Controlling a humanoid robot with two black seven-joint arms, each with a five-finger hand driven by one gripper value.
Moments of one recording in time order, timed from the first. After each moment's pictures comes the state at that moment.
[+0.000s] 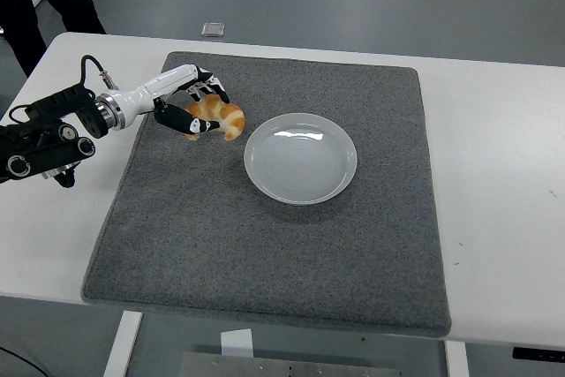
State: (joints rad) left arm -1.05 0.61 0.06 -1.01 0.81 0.19 -0.42; right arm 0.08 0.00 -0.16 0.13 0.08 -0.20 -0.03
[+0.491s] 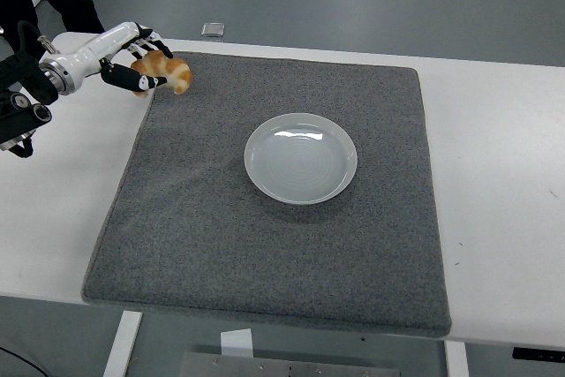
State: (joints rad) left arm -1.09 0.67 0.00 -0.81 0.80 0.19 -0.42; right arm 0.08 0.00 -0.16 0.13 0.08 -0.19 -0.03
